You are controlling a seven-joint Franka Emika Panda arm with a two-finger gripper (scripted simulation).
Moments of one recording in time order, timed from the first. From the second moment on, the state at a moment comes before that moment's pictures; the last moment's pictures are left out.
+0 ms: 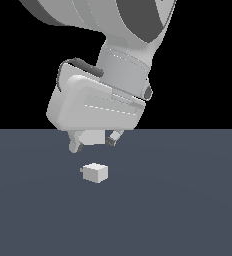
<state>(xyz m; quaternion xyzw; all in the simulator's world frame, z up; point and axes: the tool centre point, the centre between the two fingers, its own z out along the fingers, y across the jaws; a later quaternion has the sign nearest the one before) -0.044 0.040 0.068 -0.87 -0.43 -0.20 0.10</state>
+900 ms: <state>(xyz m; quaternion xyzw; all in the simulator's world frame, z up) -0.046 0.041 0.043 -0.86 -0.45 -0.20 0.11</state>
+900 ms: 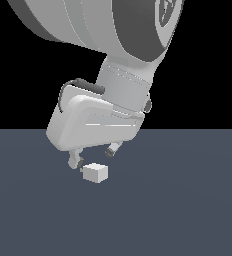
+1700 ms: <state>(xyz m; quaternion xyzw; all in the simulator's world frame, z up) -0.047 0.043 0.012 -0.86 -0.45 -0.20 0.11</state>
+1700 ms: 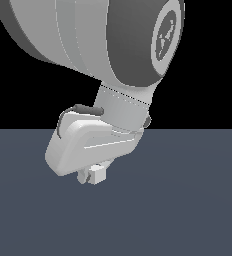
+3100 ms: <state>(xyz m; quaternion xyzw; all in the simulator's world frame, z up) -0.017 0.058 0.058 -0.92 -0.31 -0.22 0.07</state>
